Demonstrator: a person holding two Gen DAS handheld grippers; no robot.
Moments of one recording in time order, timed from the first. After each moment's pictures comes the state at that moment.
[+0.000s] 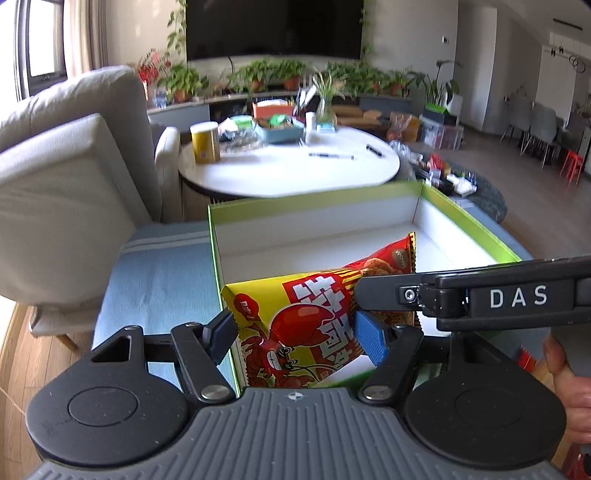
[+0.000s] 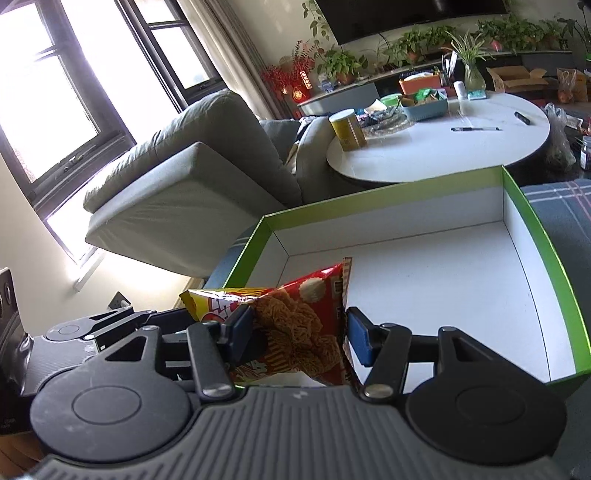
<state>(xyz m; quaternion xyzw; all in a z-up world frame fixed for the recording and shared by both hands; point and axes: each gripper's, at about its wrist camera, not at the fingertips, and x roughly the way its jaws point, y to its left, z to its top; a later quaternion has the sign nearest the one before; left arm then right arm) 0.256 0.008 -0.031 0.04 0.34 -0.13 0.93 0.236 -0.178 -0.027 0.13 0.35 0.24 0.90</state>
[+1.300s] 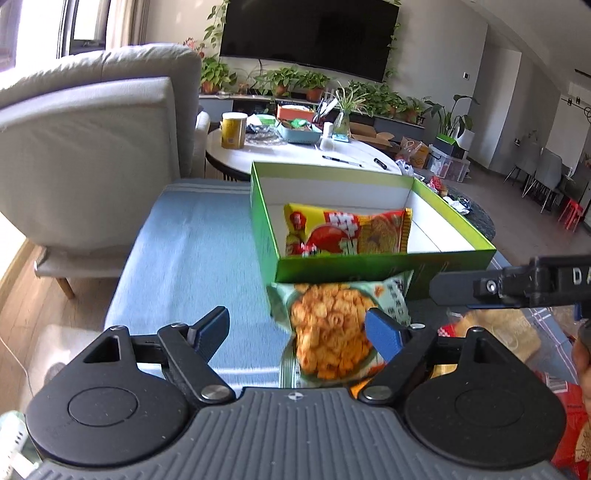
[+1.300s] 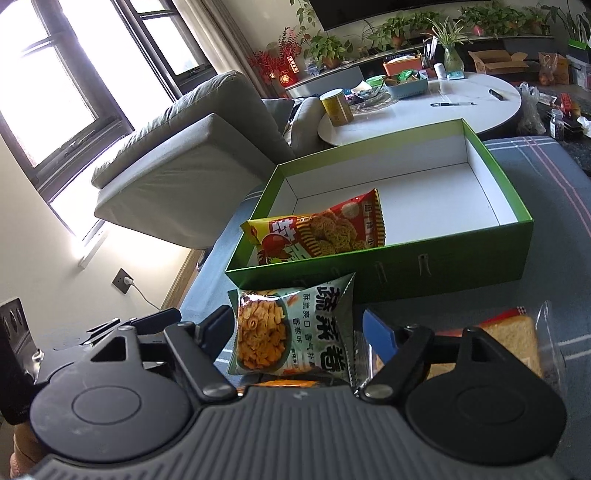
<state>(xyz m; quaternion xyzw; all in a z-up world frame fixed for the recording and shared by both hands) 0.151 0.055 -0.039 -0.05 0.32 -0.11 0.94 0.148 -0.178 -0.016 0.13 0.38 0.21 0.89</state>
